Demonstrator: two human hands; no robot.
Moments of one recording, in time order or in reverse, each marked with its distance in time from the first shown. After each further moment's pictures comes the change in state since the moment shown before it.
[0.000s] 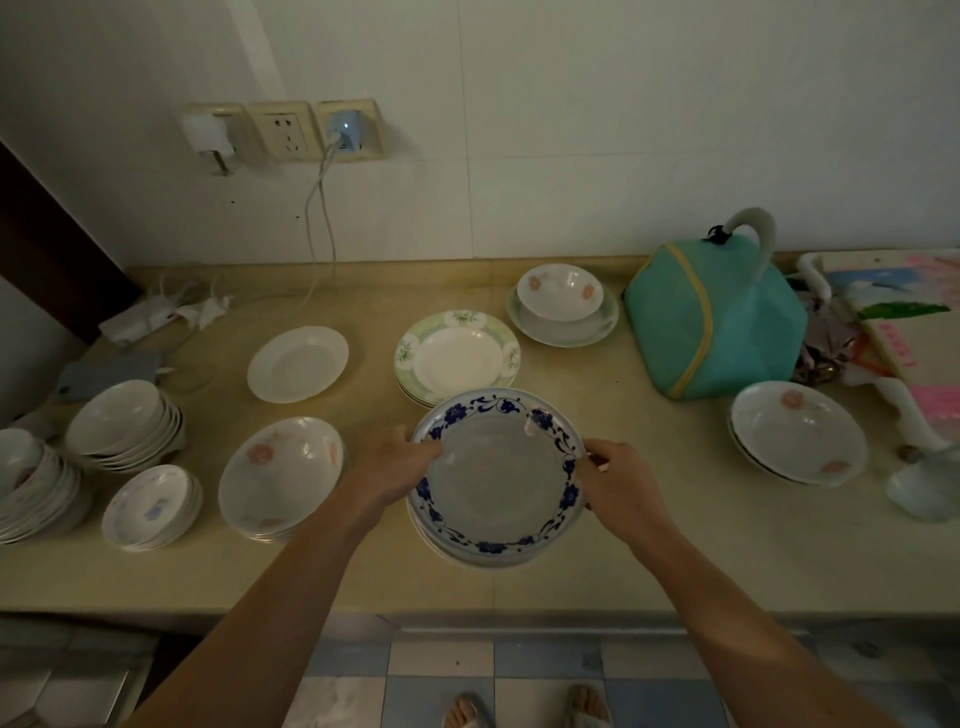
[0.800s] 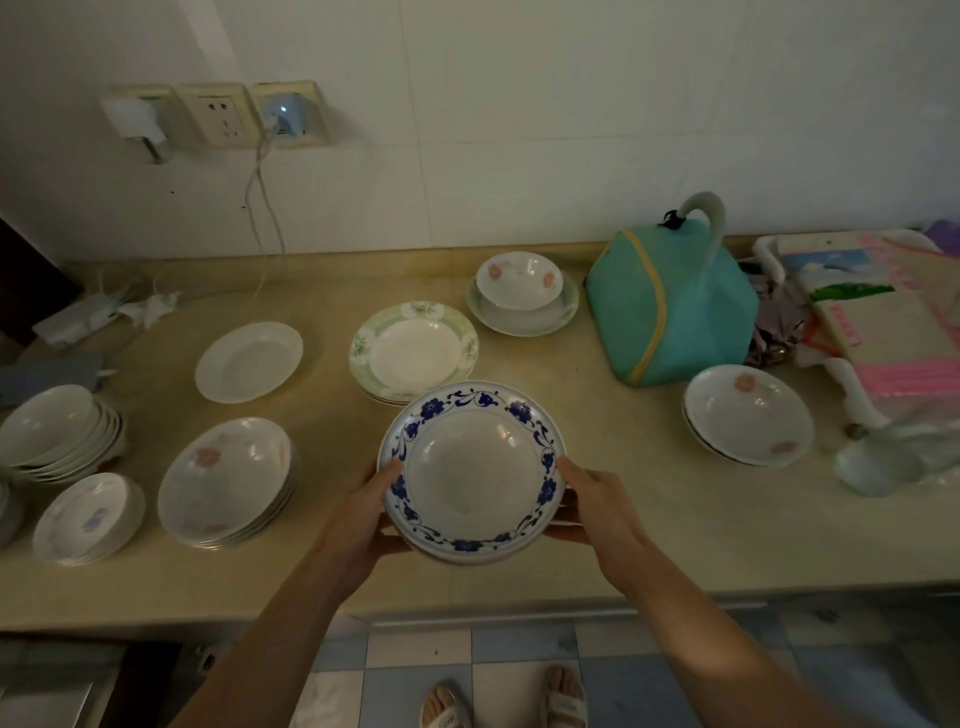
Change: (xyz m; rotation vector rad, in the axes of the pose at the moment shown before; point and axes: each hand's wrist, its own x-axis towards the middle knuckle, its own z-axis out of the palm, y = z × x) left_hand 0.004 -0.063 0.057 -0.701 -0.130 -0.116; right_hand -0.017 0.031 -0.014 0.522 -0.115 0.334
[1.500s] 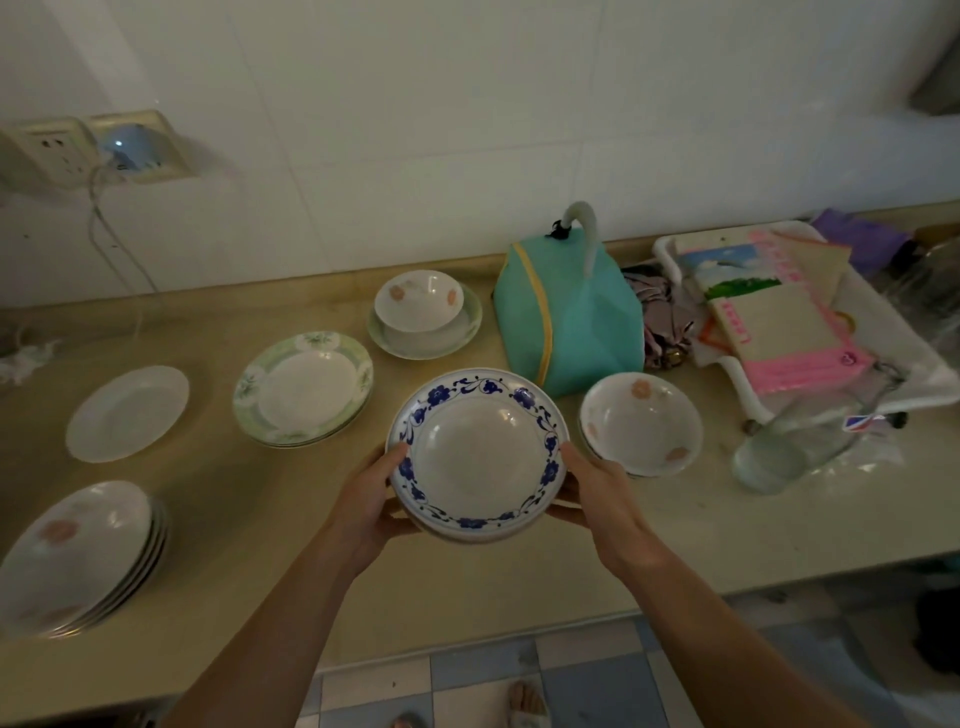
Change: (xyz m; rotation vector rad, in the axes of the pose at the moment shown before) left_hand 0.031 0.021 0.158 0.017 -0.045 -0.033; right_hand 0.035 -0.008 -0.130 0.163 0.101 -0.102
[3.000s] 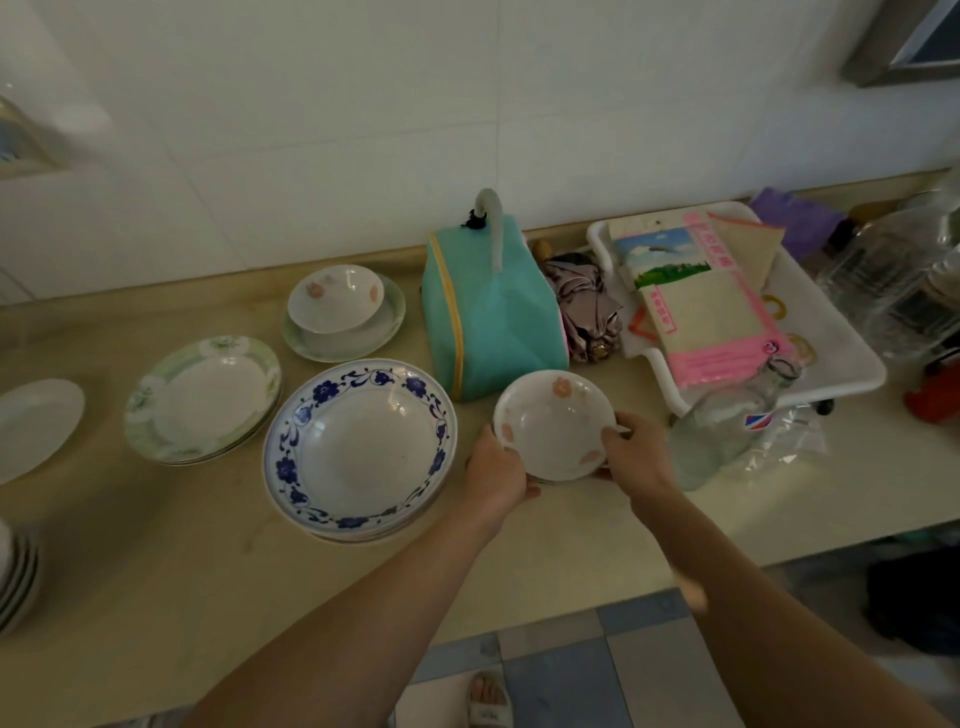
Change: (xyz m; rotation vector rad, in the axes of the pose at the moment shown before) left_hand 0.022 -0.038 0.239 0.379 -0.010 0.066; right_hand 0.089 0.000 -0.151 -0.230 0.359 -0.057
